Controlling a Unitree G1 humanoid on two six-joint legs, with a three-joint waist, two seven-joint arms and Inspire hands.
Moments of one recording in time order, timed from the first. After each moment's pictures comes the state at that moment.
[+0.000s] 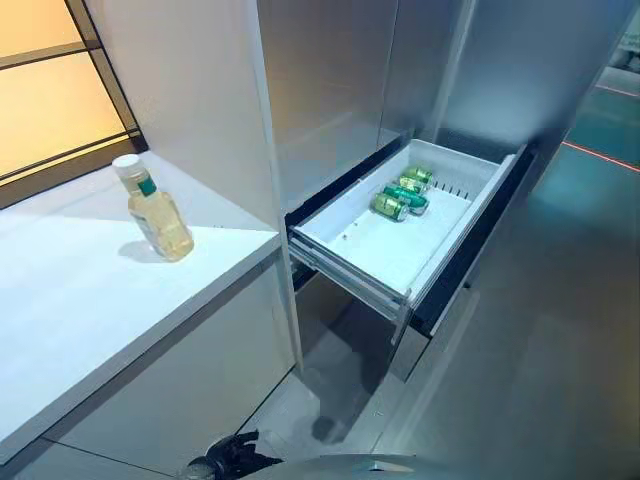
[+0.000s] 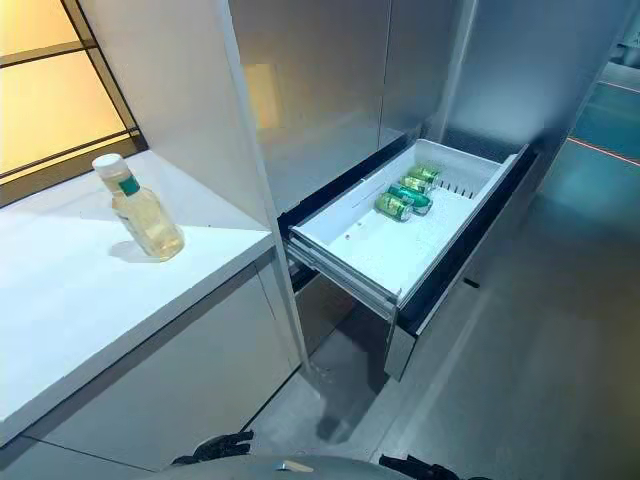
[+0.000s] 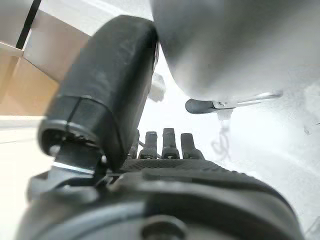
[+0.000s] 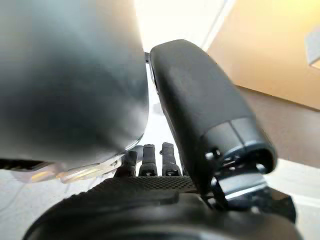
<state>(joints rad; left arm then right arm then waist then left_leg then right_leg) -0.01 0.23 -0.27 1.25 -0.20 -0.03 -0.14 0.00 -0.23 0.10 1.35 0.57 0.15 0.27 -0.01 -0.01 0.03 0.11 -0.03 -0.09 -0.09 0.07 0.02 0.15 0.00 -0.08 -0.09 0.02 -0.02</state>
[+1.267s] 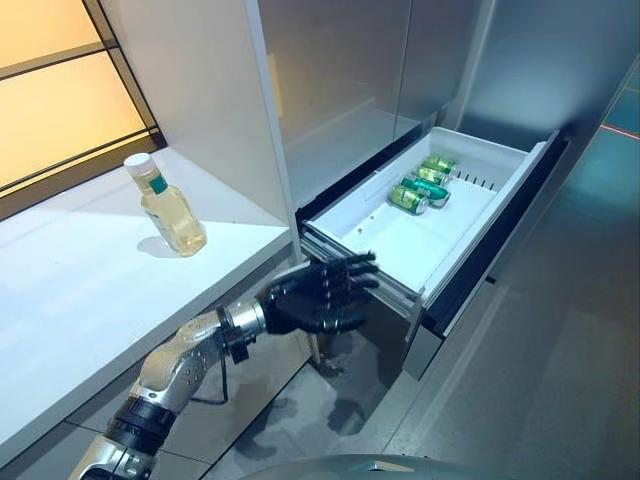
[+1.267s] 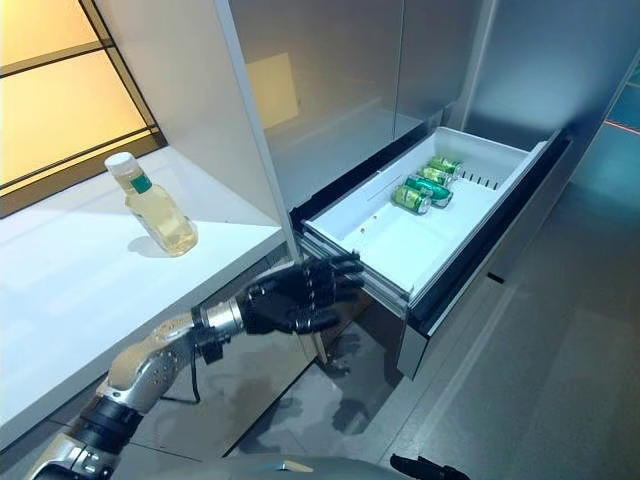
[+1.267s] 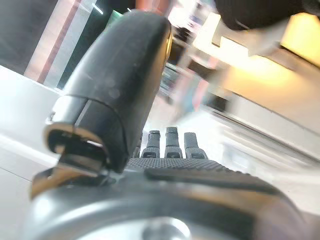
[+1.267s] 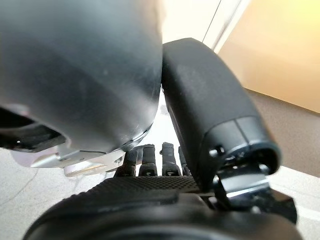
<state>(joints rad) -0.13 0.50 -0.22 -0.12 -0.91 0.31 -0.68 0.05 -0.27 0.06 1.30 0.52 0.16 0.28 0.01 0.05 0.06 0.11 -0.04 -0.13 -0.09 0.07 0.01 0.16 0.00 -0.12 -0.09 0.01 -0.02</state>
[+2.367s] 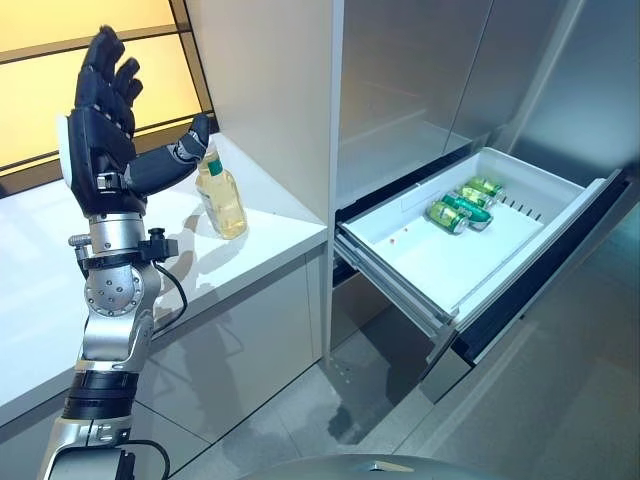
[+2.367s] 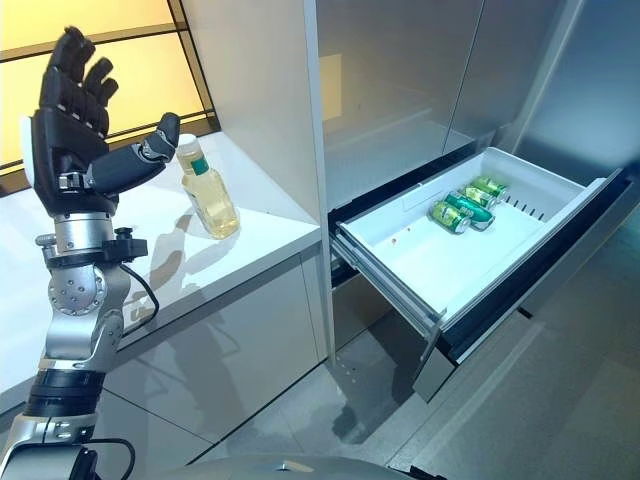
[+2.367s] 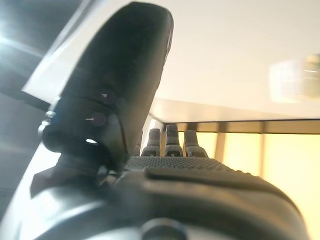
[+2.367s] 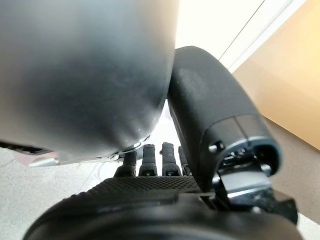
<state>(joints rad) -0.21 0.54 0.12 -0.04 -0.36 -0.39 0.24 0.06 -0.23 0.11 1.35 0.49 0.08 0.28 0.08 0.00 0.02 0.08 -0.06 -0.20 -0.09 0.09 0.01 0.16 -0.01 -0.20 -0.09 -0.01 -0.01</state>
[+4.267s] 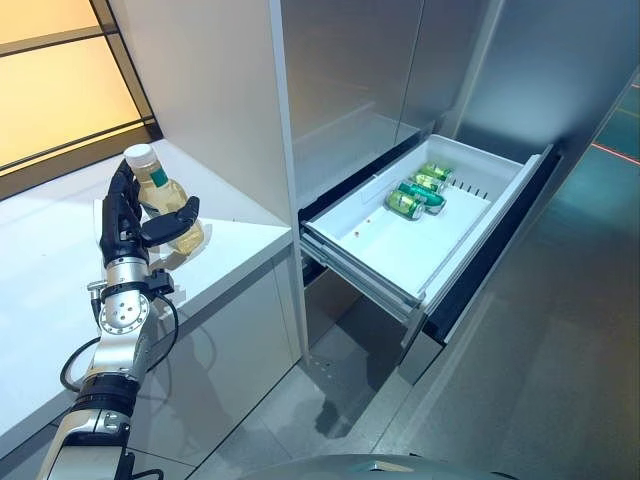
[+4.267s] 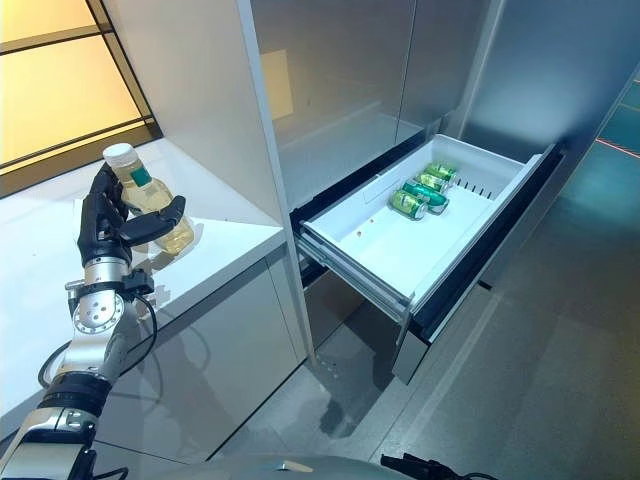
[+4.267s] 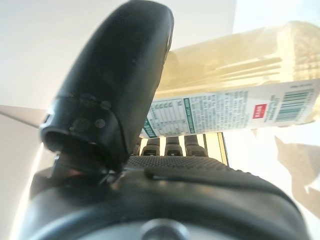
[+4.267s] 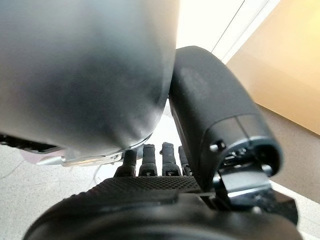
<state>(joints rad) -0.23 0.56 0.05 0.46 -0.39 -0.44 0.25 0.03 -0.23 0.10 1.29 0.41 0.15 0.27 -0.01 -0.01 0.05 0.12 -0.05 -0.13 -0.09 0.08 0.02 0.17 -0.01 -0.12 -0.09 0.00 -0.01</state>
